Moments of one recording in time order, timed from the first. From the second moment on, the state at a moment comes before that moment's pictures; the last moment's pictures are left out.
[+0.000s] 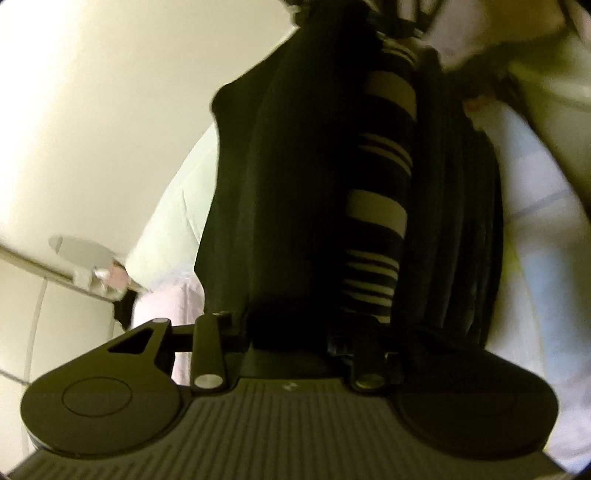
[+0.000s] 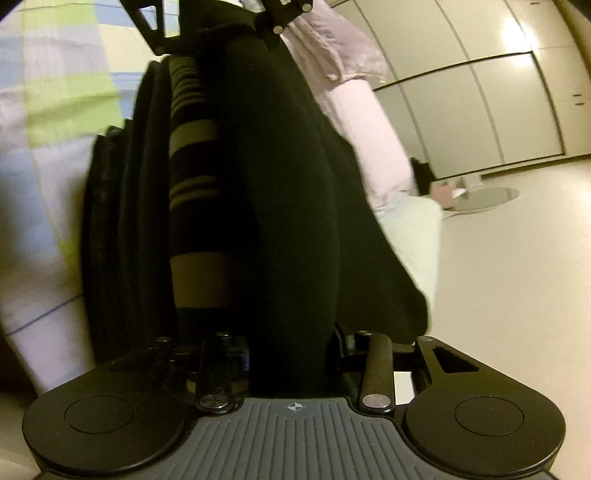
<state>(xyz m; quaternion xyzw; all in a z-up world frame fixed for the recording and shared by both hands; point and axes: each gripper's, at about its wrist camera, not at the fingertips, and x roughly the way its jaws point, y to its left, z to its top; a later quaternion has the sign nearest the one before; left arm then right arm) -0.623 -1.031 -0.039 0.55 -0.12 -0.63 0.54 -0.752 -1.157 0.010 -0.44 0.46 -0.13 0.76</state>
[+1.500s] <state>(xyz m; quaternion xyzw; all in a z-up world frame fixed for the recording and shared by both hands) -0.568 -1.046 0.028 0.33 0.22 -0.68 0.62 -0.784 -1.205 0.082 0.14 0.36 -0.22 0.90</state>
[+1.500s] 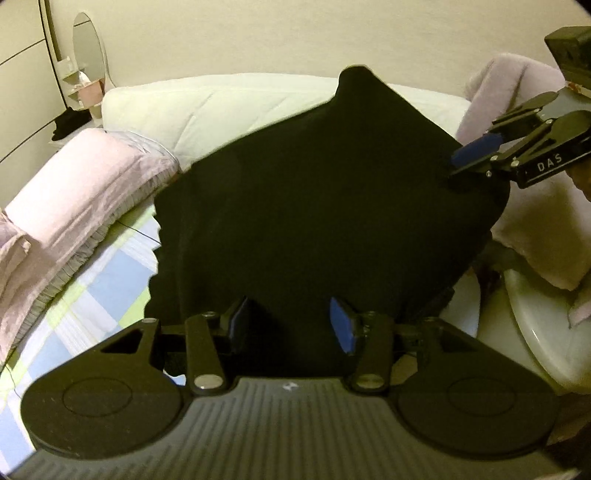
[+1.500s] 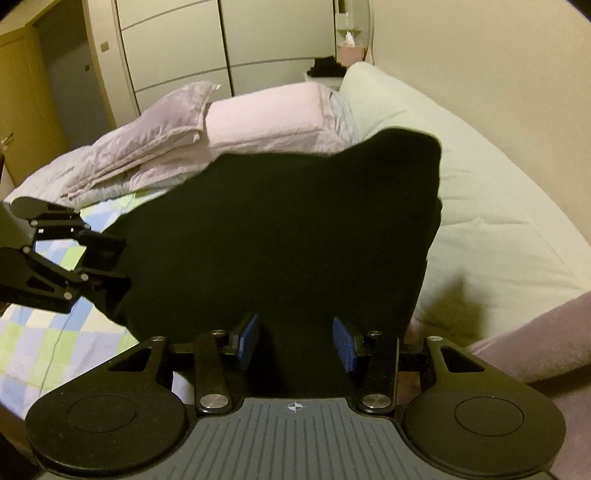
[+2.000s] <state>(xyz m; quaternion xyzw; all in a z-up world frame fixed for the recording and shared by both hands) -0.561 -1.025 0.045 0.32 0.23 -0.66 0.64 -0.798 -1.180 0.095 0.12 0.32 -0.26 0.90</state>
